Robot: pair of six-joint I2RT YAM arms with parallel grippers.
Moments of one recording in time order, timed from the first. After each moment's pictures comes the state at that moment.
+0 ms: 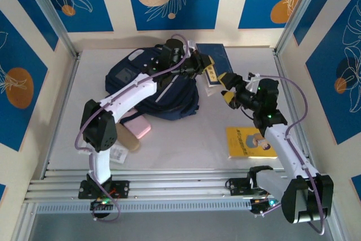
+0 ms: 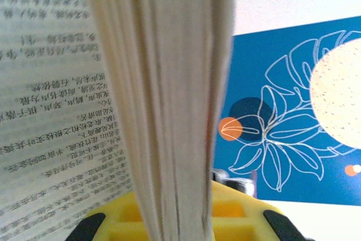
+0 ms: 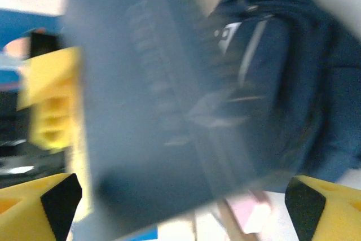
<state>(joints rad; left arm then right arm) -0.70 1.93 1.75 -0.07 0.50 -1.24 0.11 1.02 0.71 0.08 -0.66 1.24</state>
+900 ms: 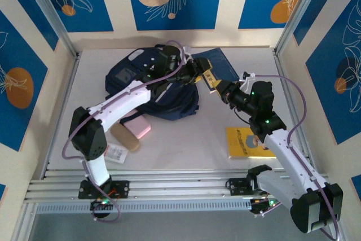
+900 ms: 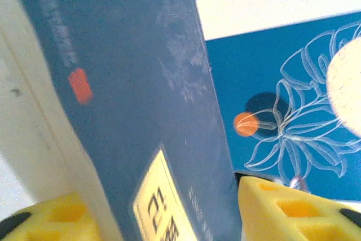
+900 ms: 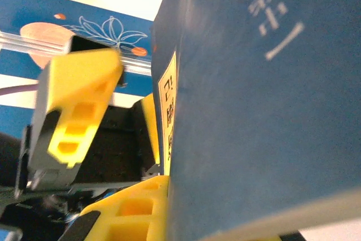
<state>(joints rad) -0.73 1.77 1.60 -0.16 0.40 -1.15 0.27 0.93 0.74 -0.02 -0.46 1.20</state>
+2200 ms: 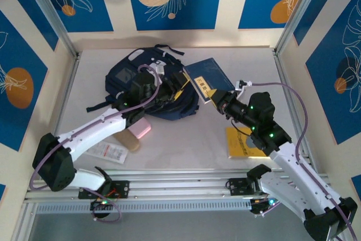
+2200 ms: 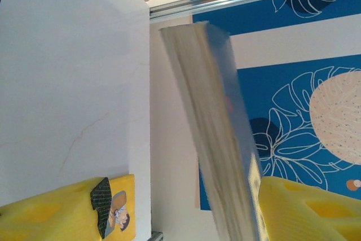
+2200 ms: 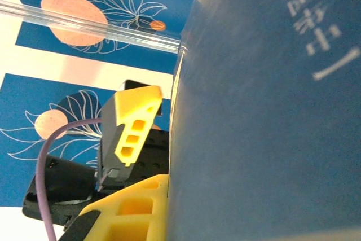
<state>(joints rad) -0.73 1.36 1.04 0.12 0.23 -1.30 0.48 0.76 0.74 -0.13 -0.32 1.26</state>
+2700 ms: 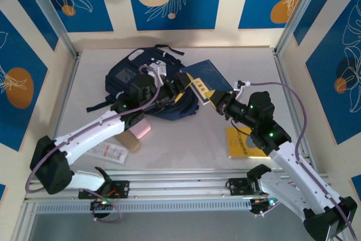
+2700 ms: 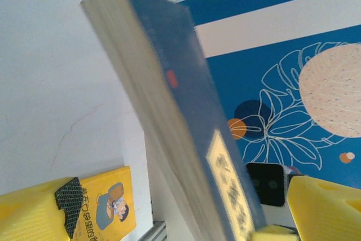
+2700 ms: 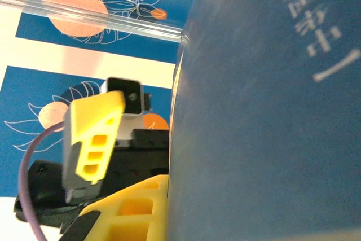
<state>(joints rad) -0.76 1.36 1.04 0.12 0.25 -1.25 0.48 0.77 0.74 -0.11 -0.37 1.28</state>
